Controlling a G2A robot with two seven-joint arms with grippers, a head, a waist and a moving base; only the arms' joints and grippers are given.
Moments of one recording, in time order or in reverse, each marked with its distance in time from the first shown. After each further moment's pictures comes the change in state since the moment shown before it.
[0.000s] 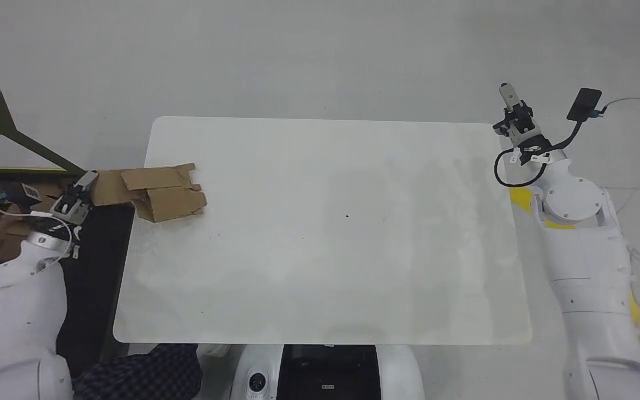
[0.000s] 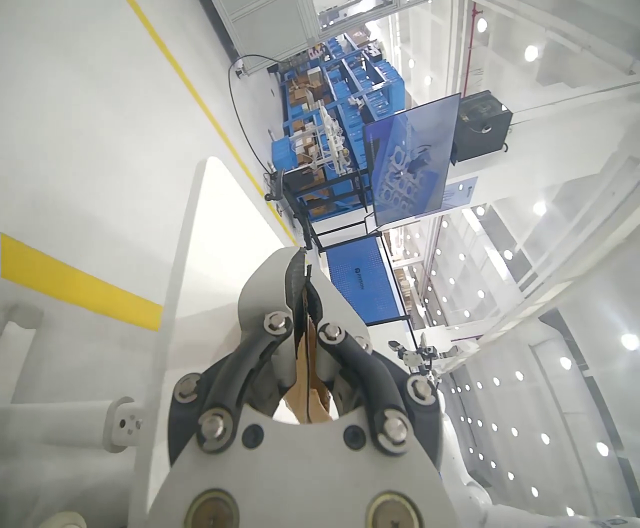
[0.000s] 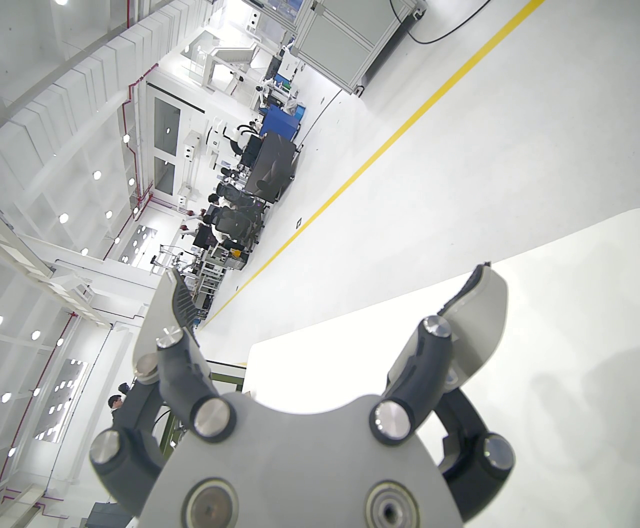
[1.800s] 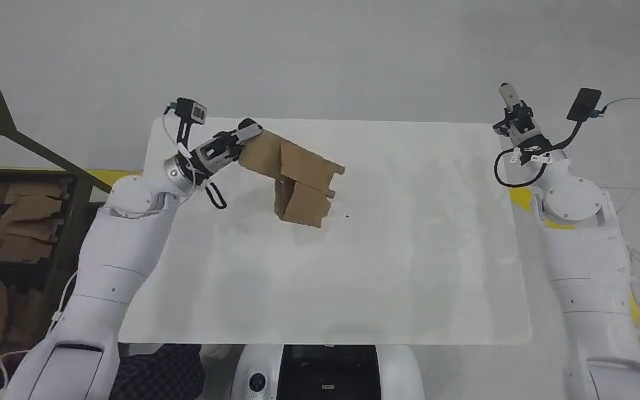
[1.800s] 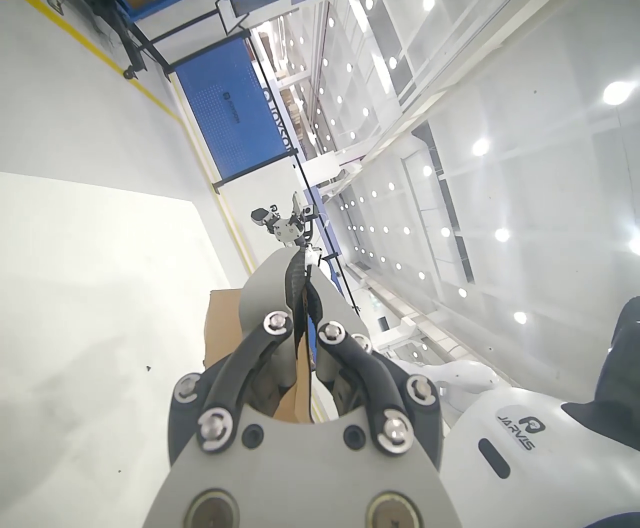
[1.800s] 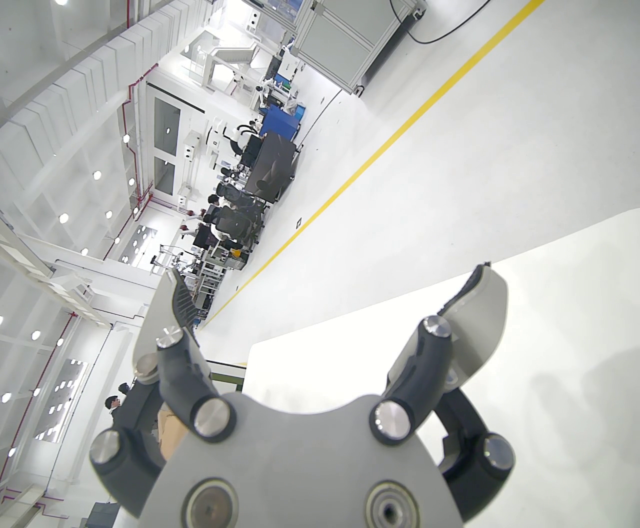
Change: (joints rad) left arm -0.093 -0.138 0.547 -0.750 -0.092 0.323 0.068; right arm 0.000 0.000 0.000 0.000 0.000 0.000 0.000
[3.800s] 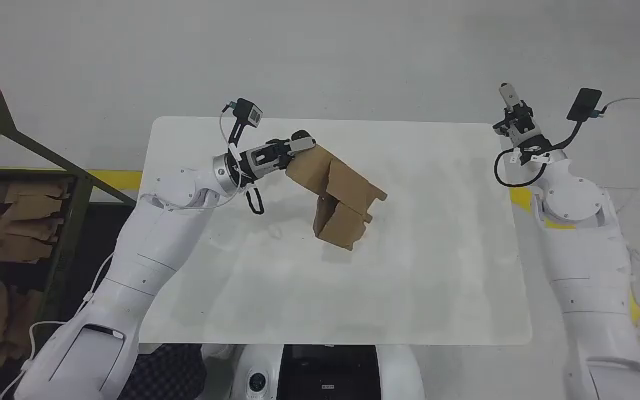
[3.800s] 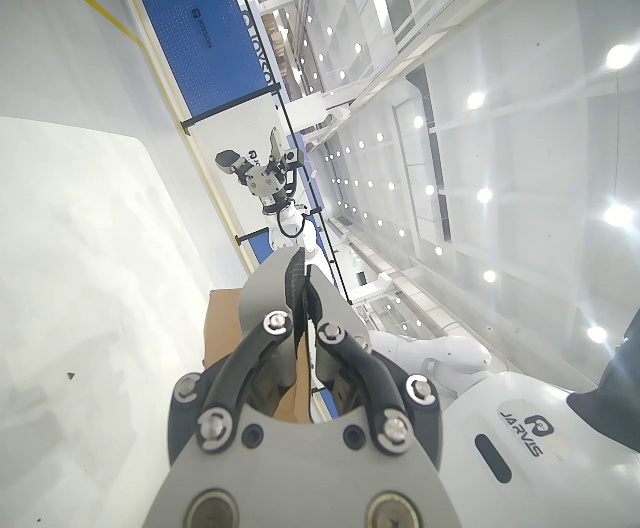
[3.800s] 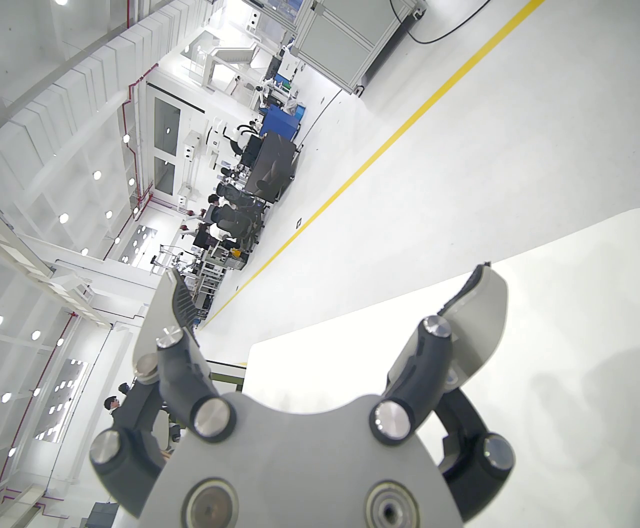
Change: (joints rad) left arm -0.082 -0.060 0.178 -0.029 0.026 0.044 0.009; right arm 0.000 0.000 0.000 0.000 0.000 0.000 0.000
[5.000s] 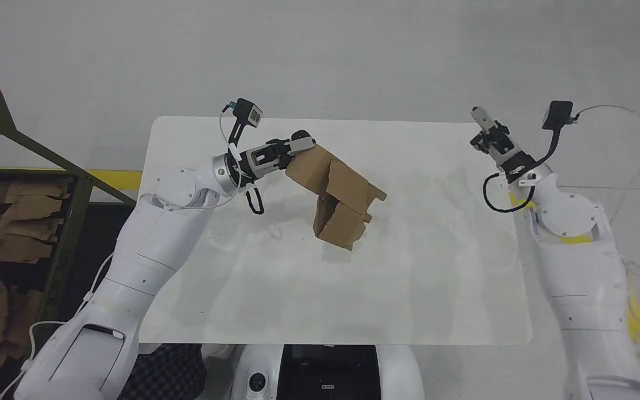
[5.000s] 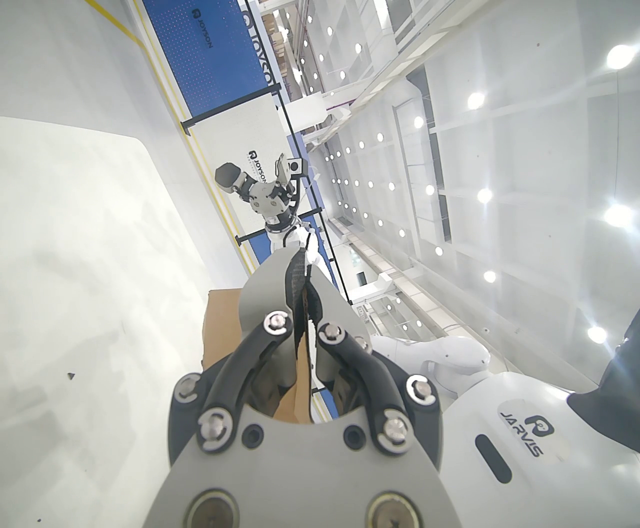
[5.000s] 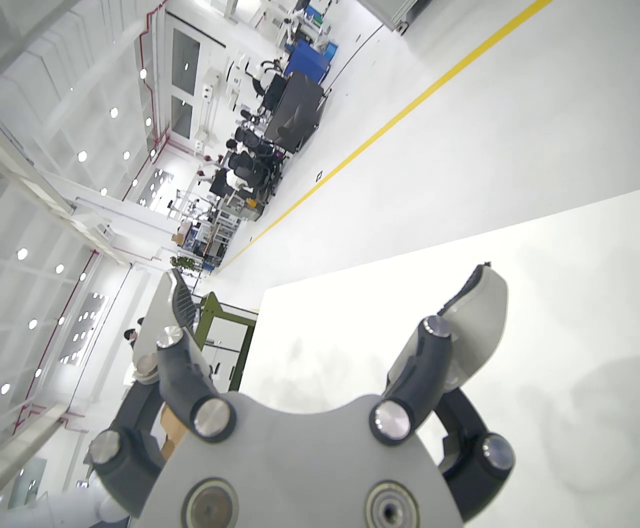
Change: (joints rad) left arm 0.000 0.000 0.000 0.000 0.000 0.000 0.000; right arm -0.116 0.010 0.006 -0.140 0.014 -0.091 0.180
